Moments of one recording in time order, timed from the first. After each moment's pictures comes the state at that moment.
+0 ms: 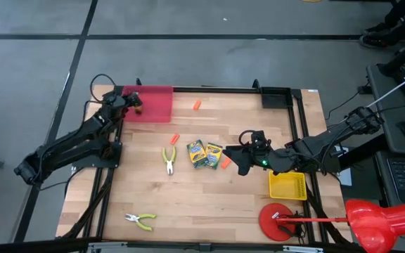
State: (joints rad) left arm 0.84 0.57 0.27 -0.13 -0.63 -0.73; right arm 0.49 1.27 1.05 -0.11 0.74 1.07
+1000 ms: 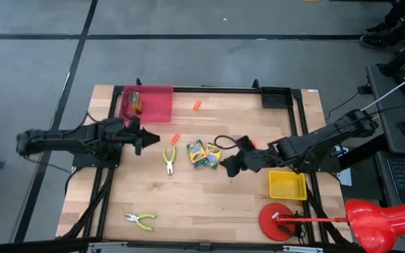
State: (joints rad) left arm 0.10 0.42 0.27 -0.15 -0.02 -0.68; right arm 0.38 1.40 1.05 -0.37 0.35 1.31
